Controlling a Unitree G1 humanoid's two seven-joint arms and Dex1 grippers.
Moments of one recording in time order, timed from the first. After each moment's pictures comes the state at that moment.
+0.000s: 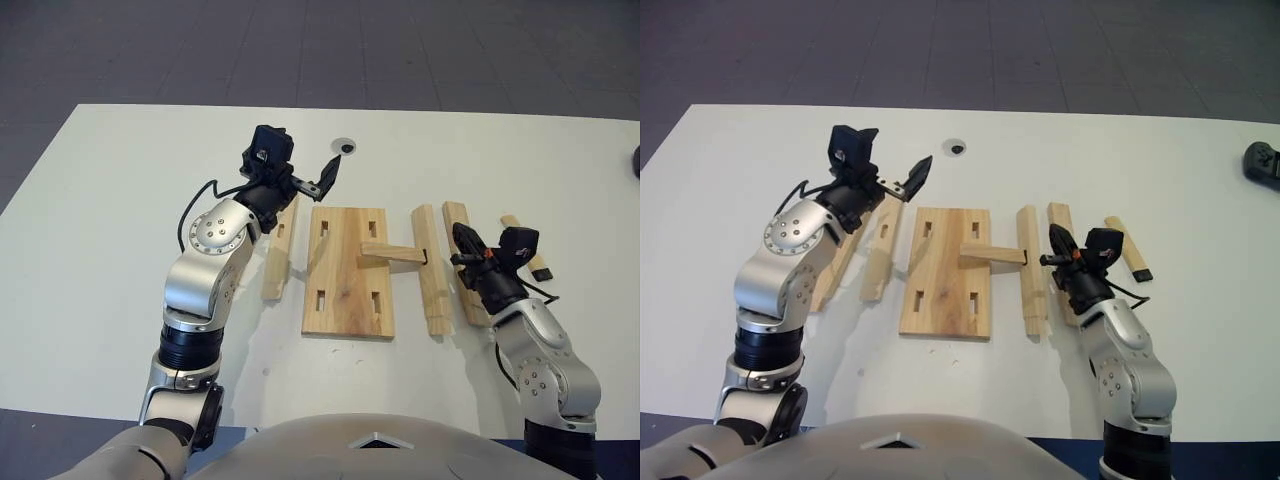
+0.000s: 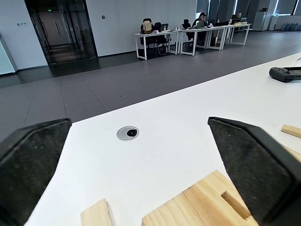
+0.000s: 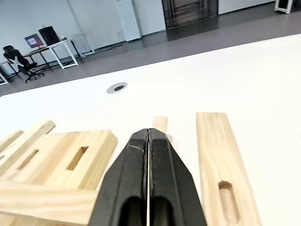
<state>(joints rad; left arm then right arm) -0.33 0.17 -0.12 -0.38 -0.19 0.63 -0.27 0.21 -0.24 -0.20 -0.48 0.59 0.46 0.17</state>
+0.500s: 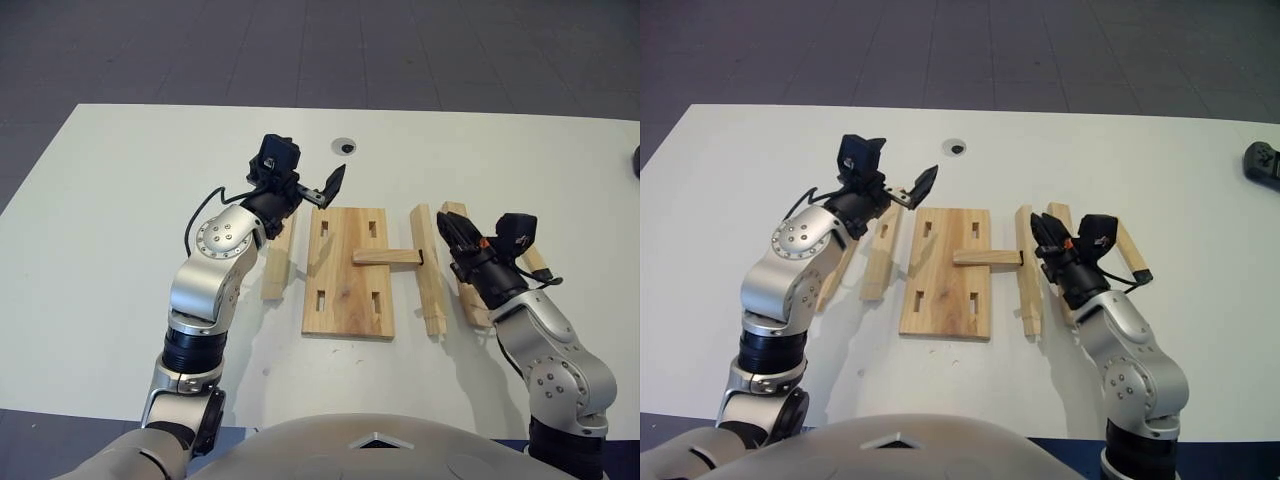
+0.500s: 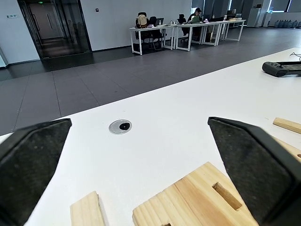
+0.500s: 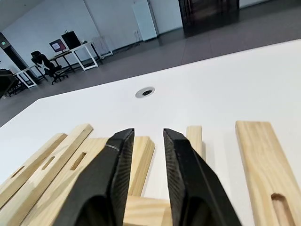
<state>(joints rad) -0.31 0.18 -0.13 -0.37 -0.19 0.63 -0.27 0.18 -0.28 -0.23 -0.68 0.82 0.80 0.05</state>
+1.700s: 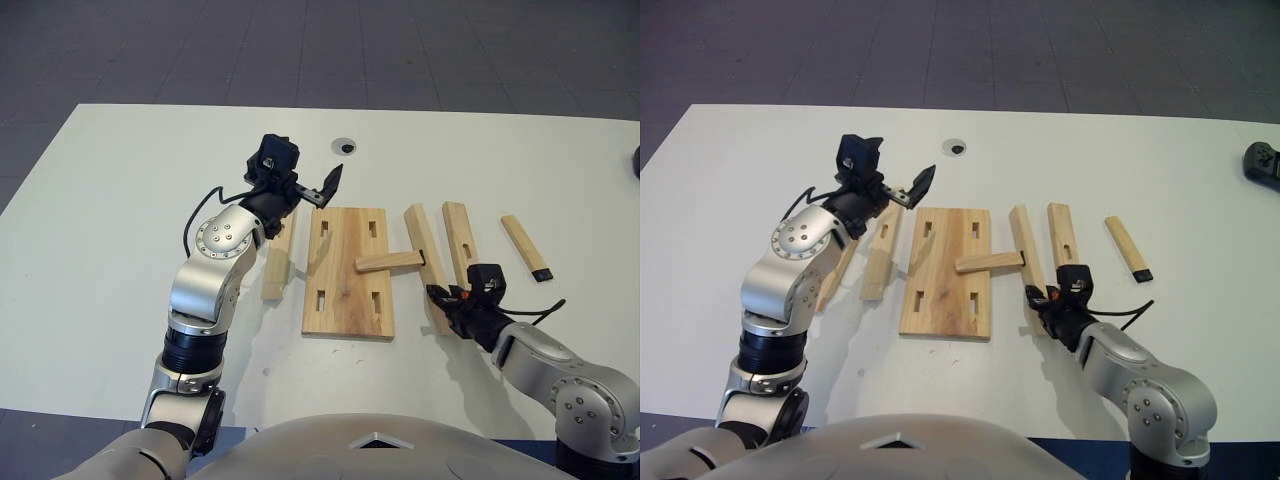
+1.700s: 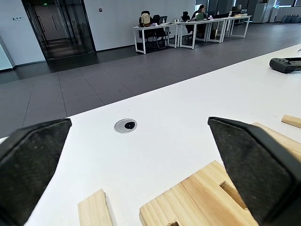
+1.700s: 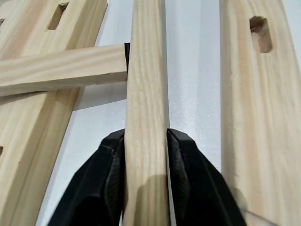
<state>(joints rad) -0.31 0.18 -0.13 -0.37 -0.16 0.63 -0.26 0.27 -0.36 -0.22 -0.73 0.86 1.19 -0.18</state>
